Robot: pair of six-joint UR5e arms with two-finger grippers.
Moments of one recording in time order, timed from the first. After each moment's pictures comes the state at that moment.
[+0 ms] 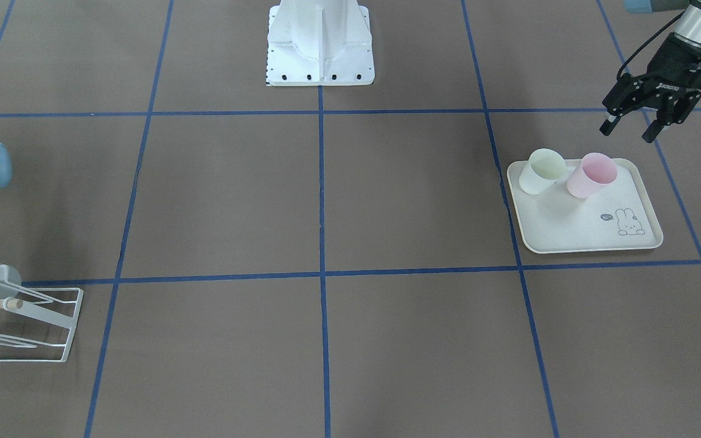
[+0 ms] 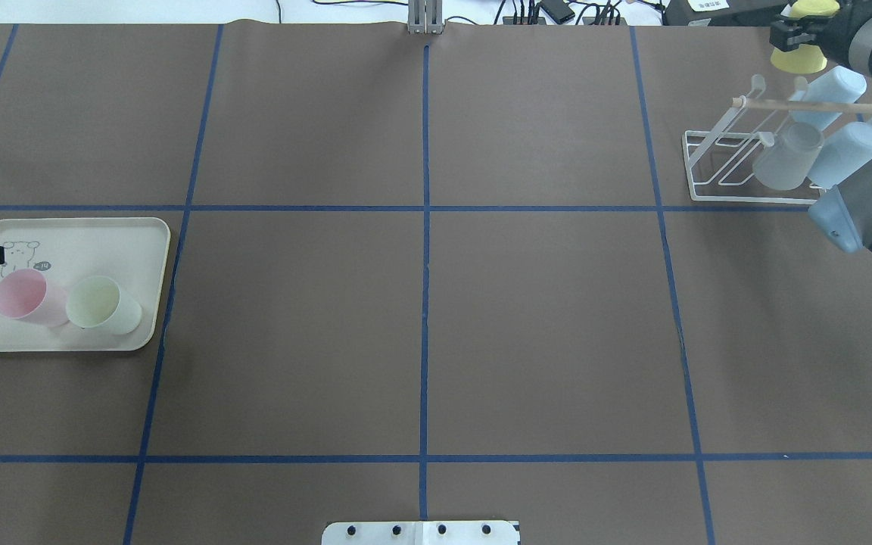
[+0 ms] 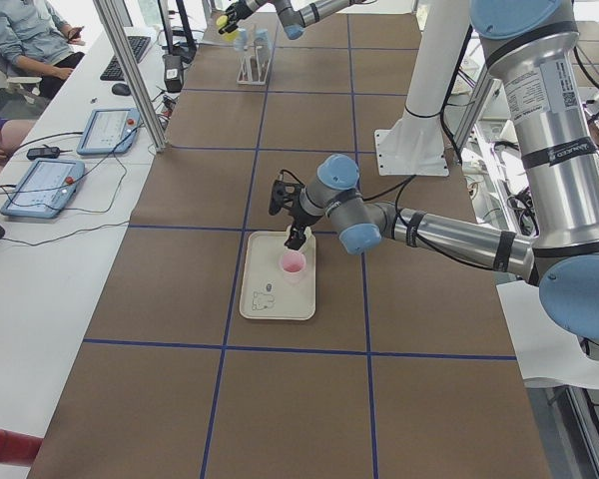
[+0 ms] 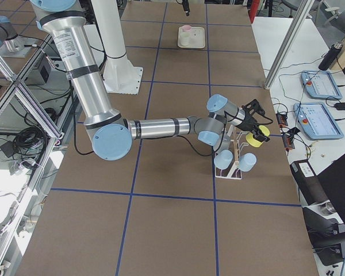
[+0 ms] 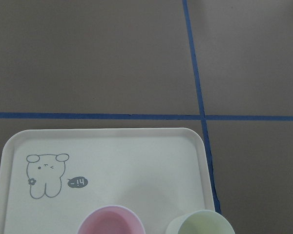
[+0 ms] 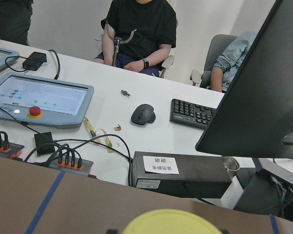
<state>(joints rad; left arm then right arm) -1.00 -1.27 -2.03 -2.40 -2.03 -0.97 1.12 -1.23 1.27 -0.49 1.52 0.64</state>
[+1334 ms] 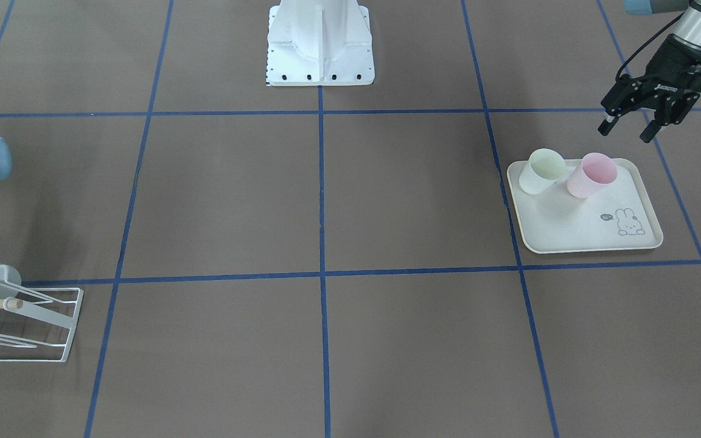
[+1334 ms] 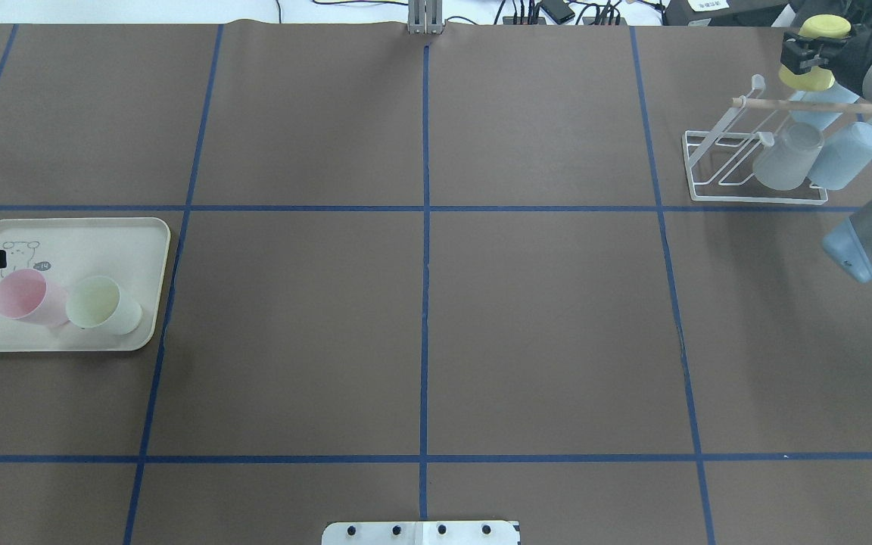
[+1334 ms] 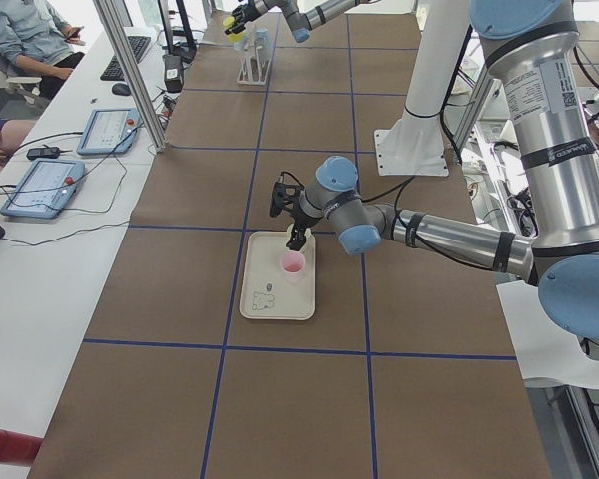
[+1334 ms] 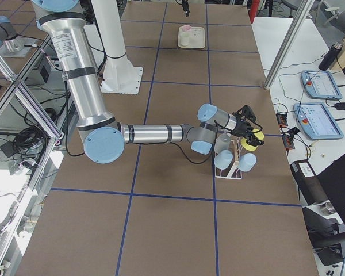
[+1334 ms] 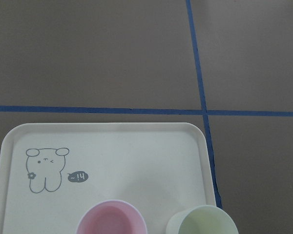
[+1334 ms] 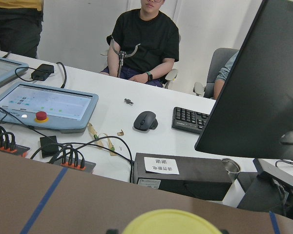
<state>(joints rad) -0.99 -1.27 -2.02 -2.40 -2.04 -0.98 1.10 -1.29 1.26 -0.34 1.49 0.65</state>
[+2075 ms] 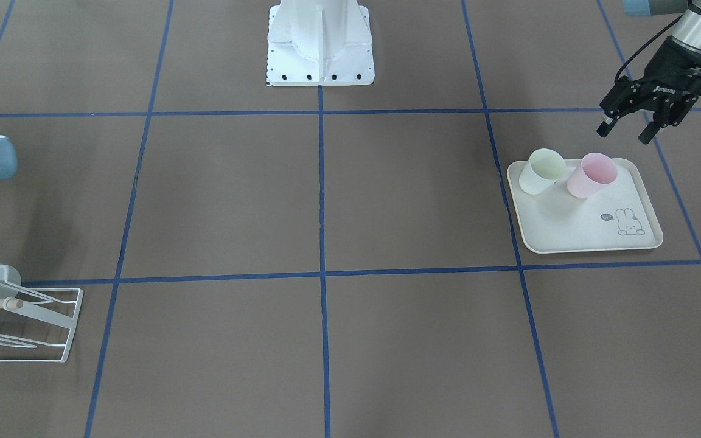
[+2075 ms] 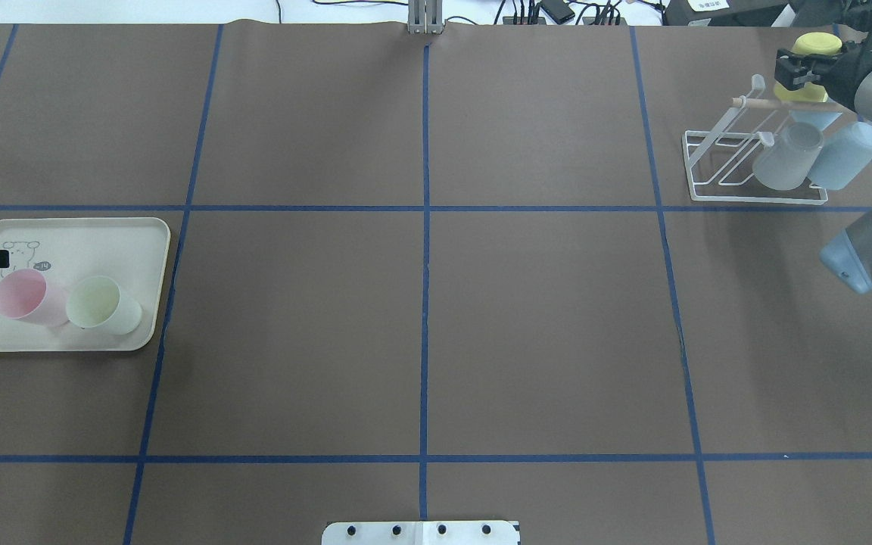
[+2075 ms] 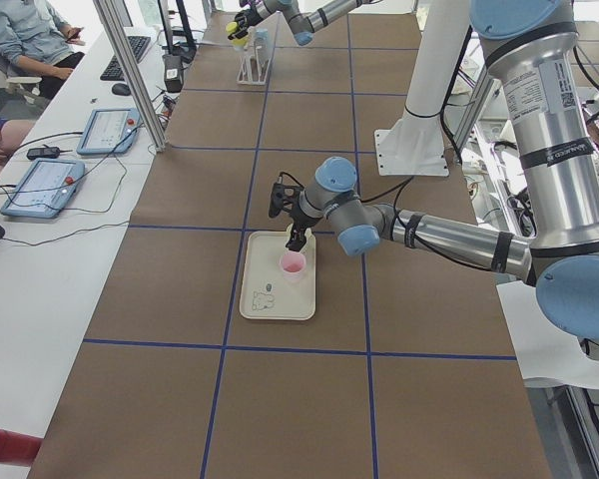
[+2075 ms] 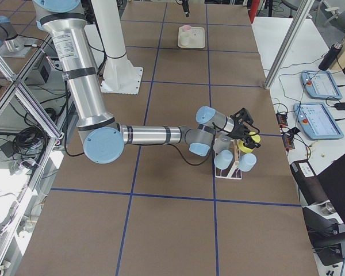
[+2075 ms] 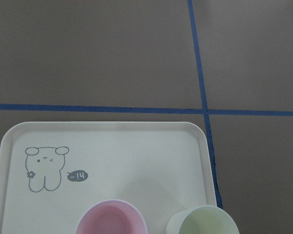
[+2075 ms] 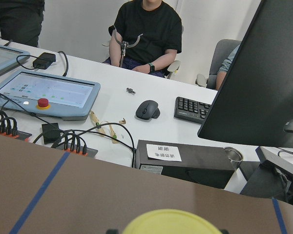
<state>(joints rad) -0.99 -1.27 -2.02 -2.40 -2.04 -0.99 1.08 -1.30 1.25 -0.34 1.49 0.65</state>
